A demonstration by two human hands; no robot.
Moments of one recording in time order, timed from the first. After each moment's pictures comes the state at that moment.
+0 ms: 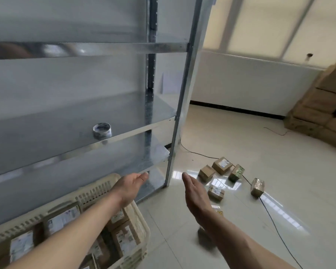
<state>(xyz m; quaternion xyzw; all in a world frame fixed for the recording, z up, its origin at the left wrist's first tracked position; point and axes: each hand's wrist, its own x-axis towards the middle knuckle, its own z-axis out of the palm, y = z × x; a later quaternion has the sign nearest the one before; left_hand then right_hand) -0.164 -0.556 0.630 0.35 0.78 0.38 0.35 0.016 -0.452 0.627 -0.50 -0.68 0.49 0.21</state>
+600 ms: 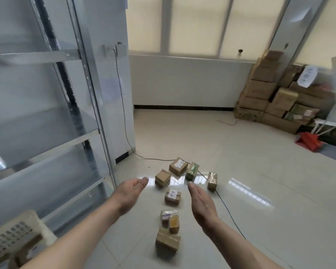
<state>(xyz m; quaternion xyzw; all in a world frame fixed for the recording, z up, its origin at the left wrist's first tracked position) 0.067 -0.334 0.636 0.45 0.74 0.35 0.37 0.286 -0.275 0.624 -0.60 -0.59 0.47 0.28</state>
